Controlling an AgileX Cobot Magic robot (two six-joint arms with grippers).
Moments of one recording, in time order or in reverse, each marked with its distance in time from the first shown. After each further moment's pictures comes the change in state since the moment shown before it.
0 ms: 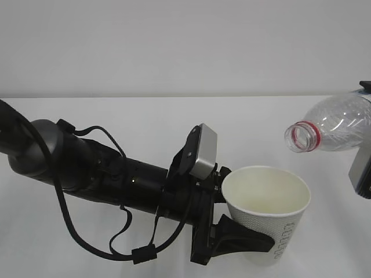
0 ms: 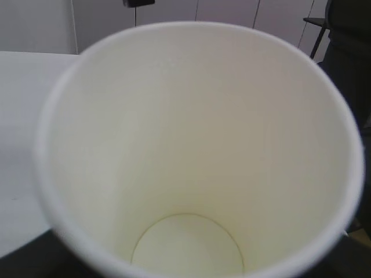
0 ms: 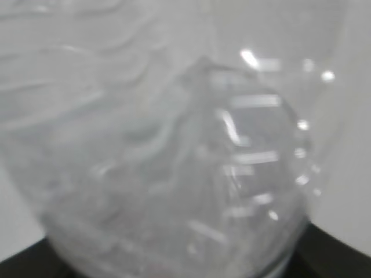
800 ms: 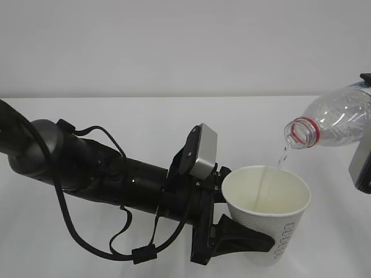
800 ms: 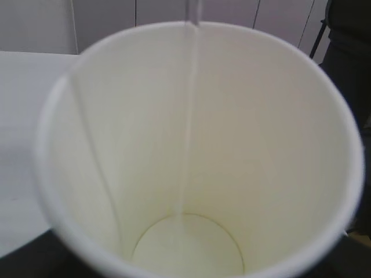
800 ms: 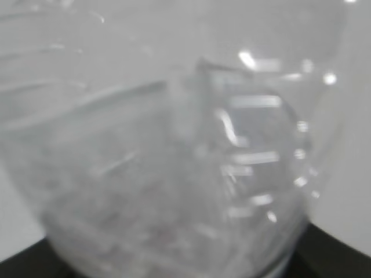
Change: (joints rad) left arm 0.000 0.000 0.000 0.000 0.000 0.000; right arm 0.000 0.000 -0.014 0.000 -0.013 -0.029
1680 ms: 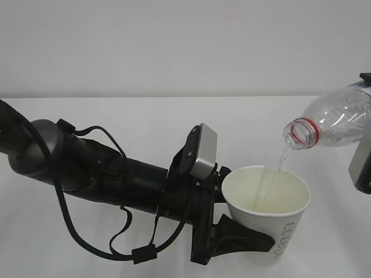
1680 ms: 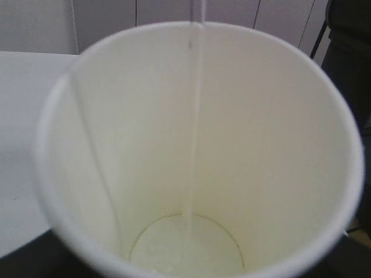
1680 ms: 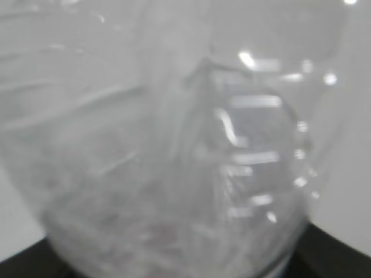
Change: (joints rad) left arm 0.000 0.000 0.000 0.000 0.000 0.000; right arm 0.000 0.000 0.000 -0.004 -0.002 -0.002
